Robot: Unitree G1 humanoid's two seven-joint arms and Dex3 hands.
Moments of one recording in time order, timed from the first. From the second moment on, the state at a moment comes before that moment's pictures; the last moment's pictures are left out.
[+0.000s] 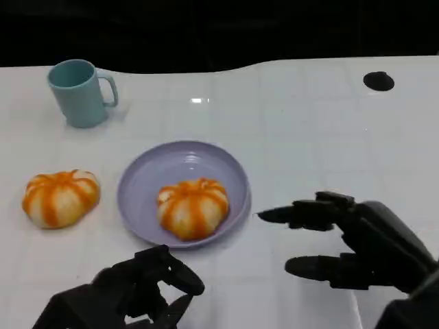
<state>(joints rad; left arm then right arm) 0.35 0.18 -0.15 -0.52 0.03 0.30 -0.23 -0.01 -0.31 0.19 -0.10 -0.37 -0.41 0.14</state>
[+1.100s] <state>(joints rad) 0.35 0.18 -0.13 -0.52 0.01 0.30 -0.23 0.17 -0.33 0.05 -0.08 -0.39 -0.50 0.04</state>
